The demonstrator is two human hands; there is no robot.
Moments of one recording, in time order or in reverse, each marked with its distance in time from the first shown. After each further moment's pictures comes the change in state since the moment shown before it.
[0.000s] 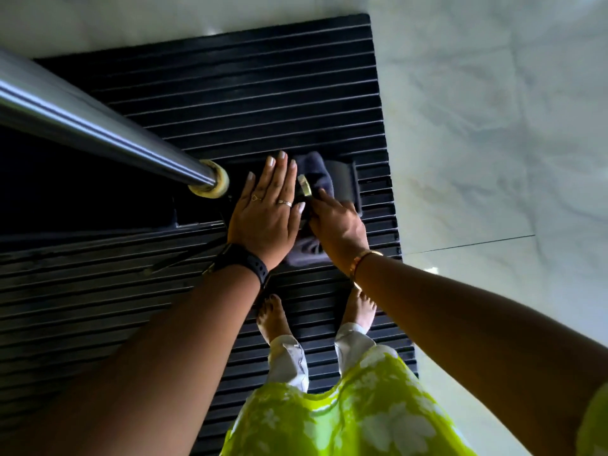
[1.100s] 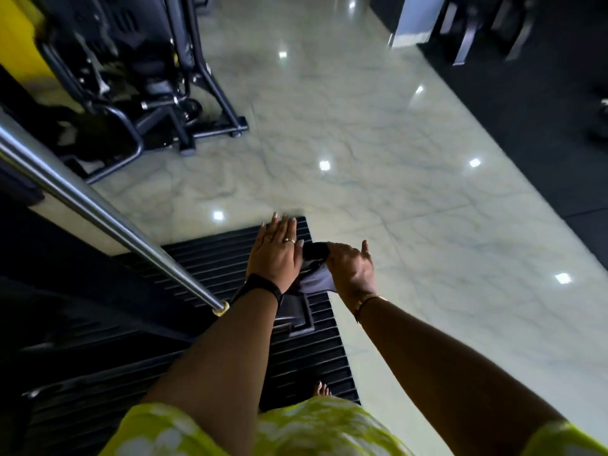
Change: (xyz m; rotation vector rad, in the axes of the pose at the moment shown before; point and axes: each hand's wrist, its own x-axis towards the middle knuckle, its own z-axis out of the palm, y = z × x) left_hand 0.001 0.184 -0.398 -0.044 0.160 0.058; right_hand -0.203 -0.090 -0.393 -0.134 0.553 -0.002
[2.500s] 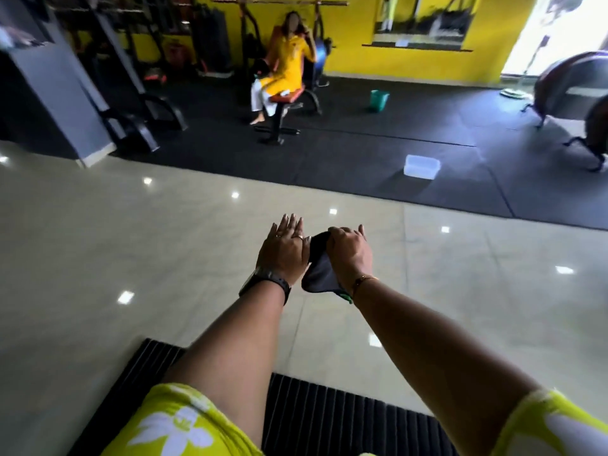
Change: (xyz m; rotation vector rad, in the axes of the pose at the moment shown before) left_hand -0.116 0.219 -0.090 -0.013 -0.078 1.066; right_hand -0.254 0.014 -0.180 -0.081 0.566 0.985
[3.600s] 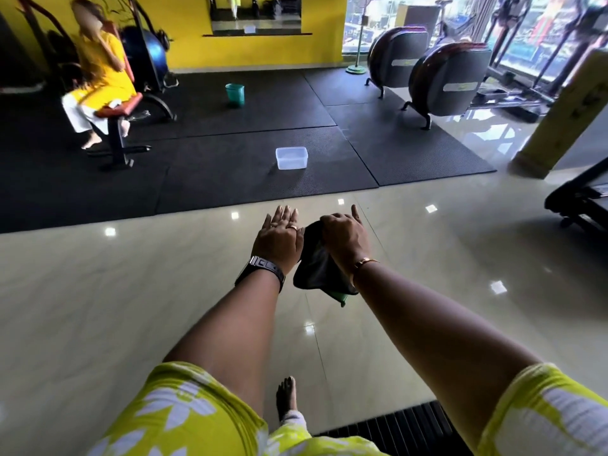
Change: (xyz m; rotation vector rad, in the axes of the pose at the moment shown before) left_hand 0.244 0.358 0.113 -0.215 -0.016 0.450; right_hand 0.116 0.378 -0.148 -0.273 0.159 0.233
